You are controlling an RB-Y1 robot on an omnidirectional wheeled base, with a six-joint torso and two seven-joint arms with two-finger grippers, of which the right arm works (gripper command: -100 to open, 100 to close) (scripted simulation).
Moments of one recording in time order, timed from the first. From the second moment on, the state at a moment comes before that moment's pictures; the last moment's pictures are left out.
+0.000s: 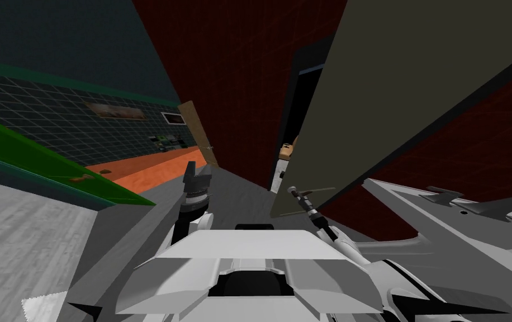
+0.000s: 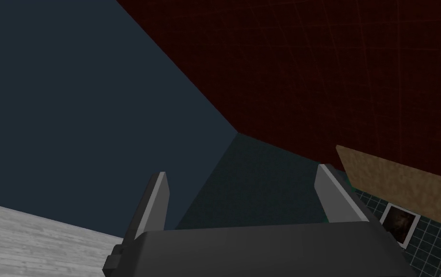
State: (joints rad) arm -0.02 -0.57 0.16 -0.55 -0.01 -1.08 -0.47
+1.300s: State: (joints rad) arm 0.04 -0.62 0.17 -0.50 -0.01 -1.22 -0.50
